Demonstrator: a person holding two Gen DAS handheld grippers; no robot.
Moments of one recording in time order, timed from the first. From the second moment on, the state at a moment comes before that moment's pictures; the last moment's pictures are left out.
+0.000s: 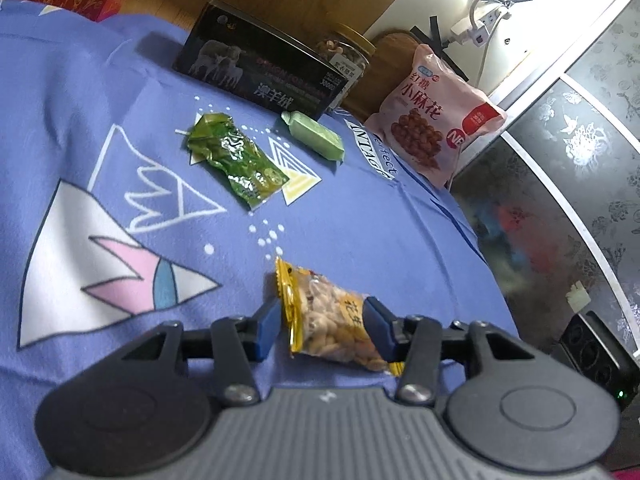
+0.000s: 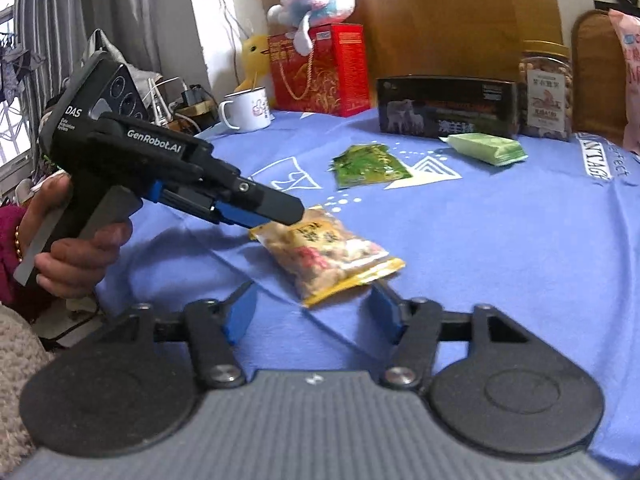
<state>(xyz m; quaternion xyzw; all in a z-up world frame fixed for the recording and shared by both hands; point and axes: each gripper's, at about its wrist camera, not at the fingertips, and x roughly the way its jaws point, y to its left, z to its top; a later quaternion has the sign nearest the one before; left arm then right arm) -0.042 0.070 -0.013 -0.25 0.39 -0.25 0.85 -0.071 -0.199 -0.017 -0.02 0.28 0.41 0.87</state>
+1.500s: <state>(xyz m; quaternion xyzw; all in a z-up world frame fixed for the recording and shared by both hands) -0.034 0.094 -0.024 -0.30 0.40 -0.26 0.83 -0.042 -0.190 -0.012 -0.01 0.31 0.43 0.85</state>
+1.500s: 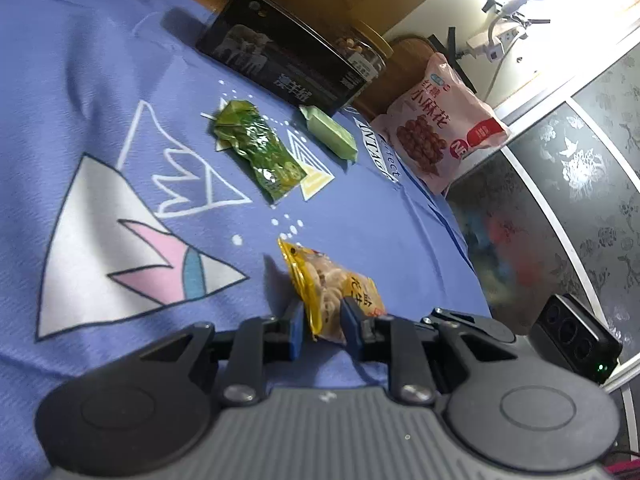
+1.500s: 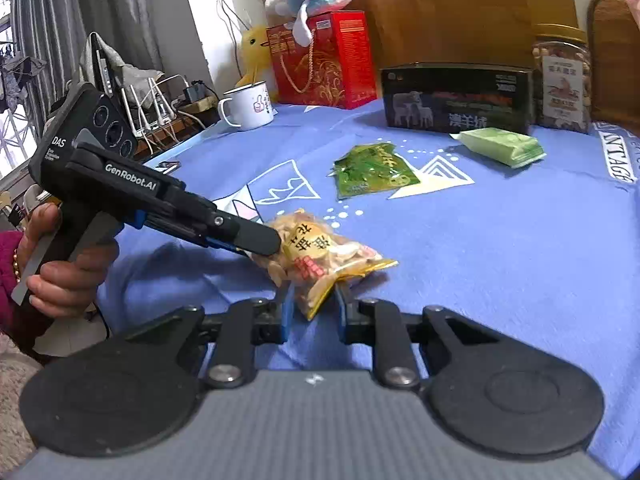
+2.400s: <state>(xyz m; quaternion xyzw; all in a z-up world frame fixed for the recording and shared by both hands) 0.090 0.097 0.064 -0.25 0.32 -0.25 0.88 0.061 -0.166 0.038 0.01 0.25 0.39 0.89</state>
